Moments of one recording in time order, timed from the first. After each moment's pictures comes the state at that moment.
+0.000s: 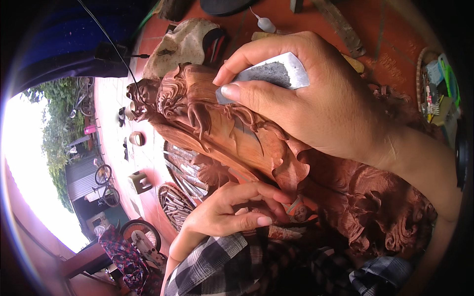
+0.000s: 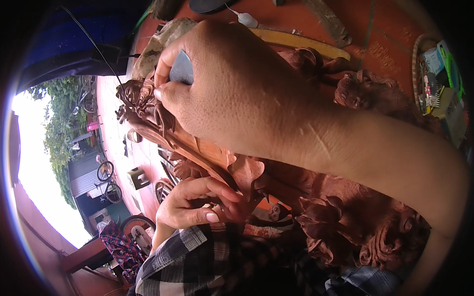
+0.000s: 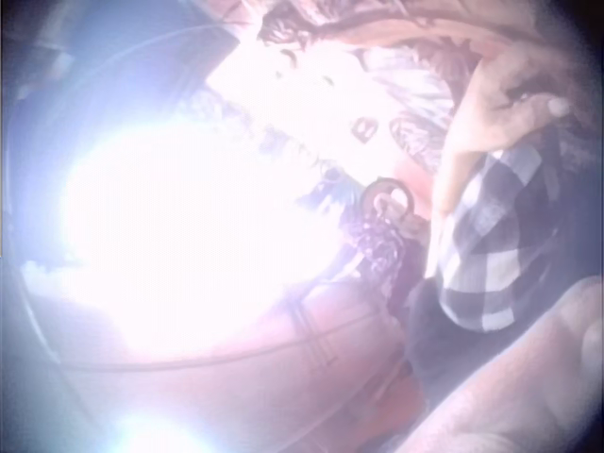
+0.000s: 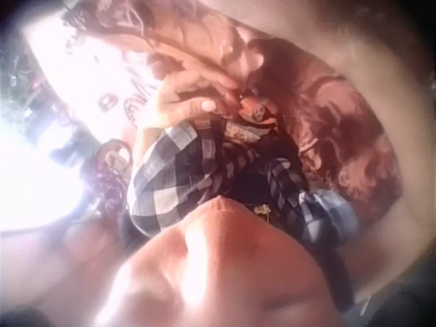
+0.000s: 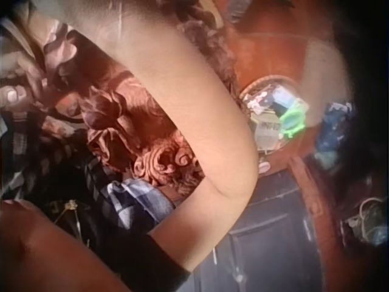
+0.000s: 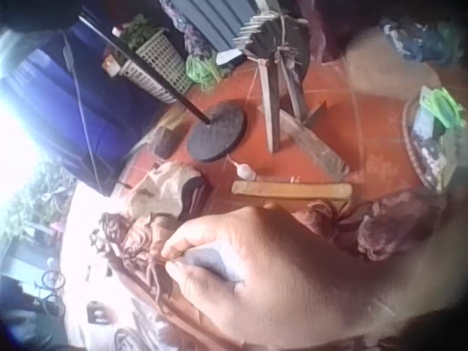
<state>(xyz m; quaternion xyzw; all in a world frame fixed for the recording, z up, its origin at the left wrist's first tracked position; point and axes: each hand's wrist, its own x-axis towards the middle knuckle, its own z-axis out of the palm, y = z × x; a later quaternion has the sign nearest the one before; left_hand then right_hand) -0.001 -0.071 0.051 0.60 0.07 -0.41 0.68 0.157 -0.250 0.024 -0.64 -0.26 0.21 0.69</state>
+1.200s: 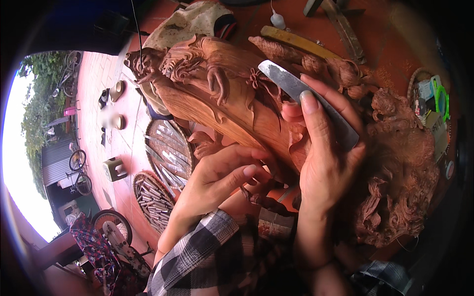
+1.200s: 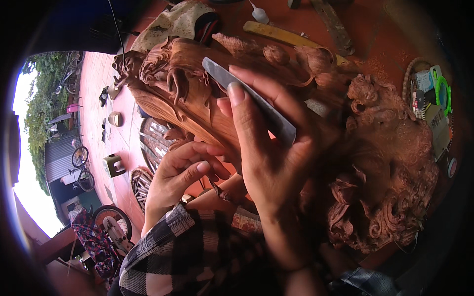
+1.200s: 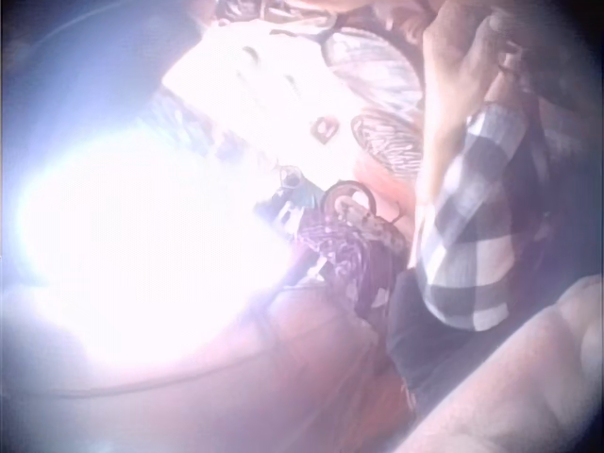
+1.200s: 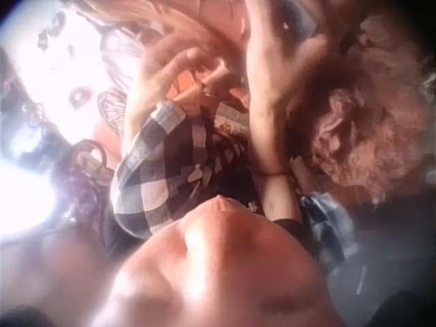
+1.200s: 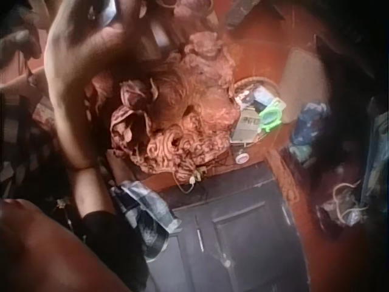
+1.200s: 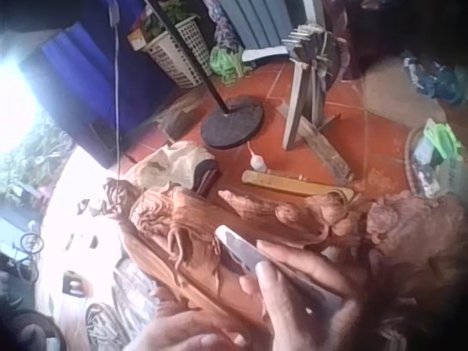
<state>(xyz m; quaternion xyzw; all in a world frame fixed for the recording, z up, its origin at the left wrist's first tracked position) -0.030 -0.063 0.048 0.64 0.23 -0.22 0.70 0.047 -0.206 0.016 -0.53 0.07 -0.01 0.84</state>
